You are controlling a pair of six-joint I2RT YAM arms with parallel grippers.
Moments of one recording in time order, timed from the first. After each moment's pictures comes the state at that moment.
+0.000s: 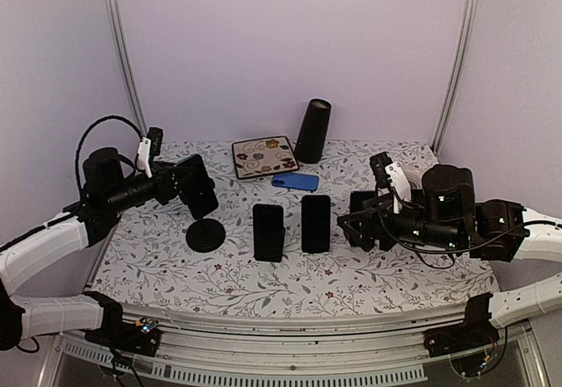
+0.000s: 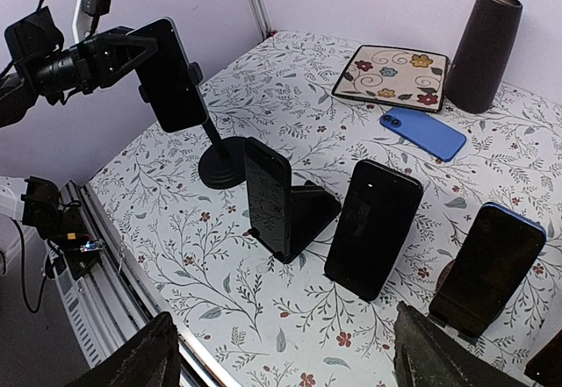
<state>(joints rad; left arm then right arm) -0.29 0.99 0.59 0.24 0.48 -0.15 1.13 0.97 0.84 -0.29 0.26 0.37</state>
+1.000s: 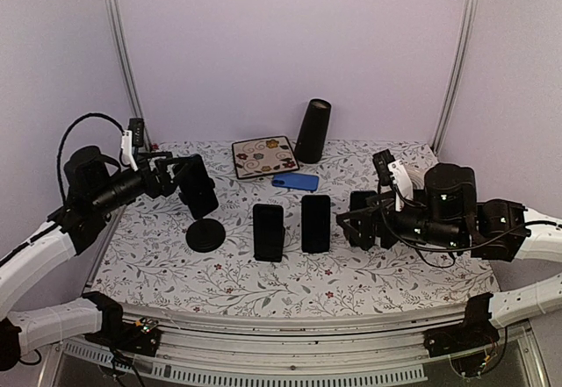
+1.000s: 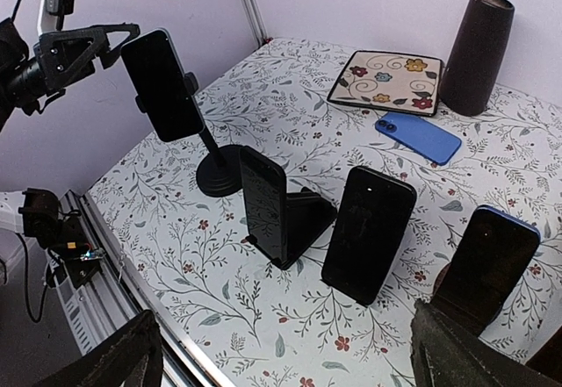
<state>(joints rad) -0.33 0.84 0.61 0.19 0.38 -0.29 1.12 0.96 0.84 -0.28 0.26 0.38</state>
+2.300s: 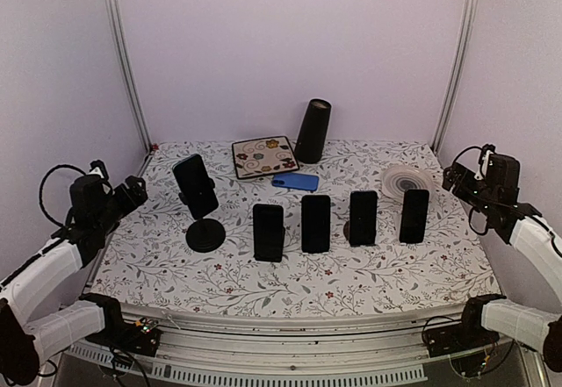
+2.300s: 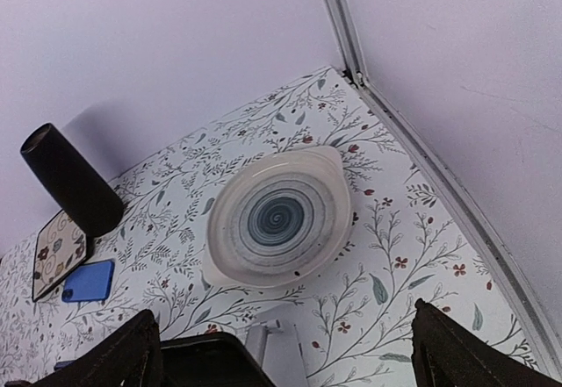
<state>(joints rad) -0.05 0.82 0.44 0.04 -0.12 -0.54 0.01 0.89 0.62 -0.15 0.08 0.43</state>
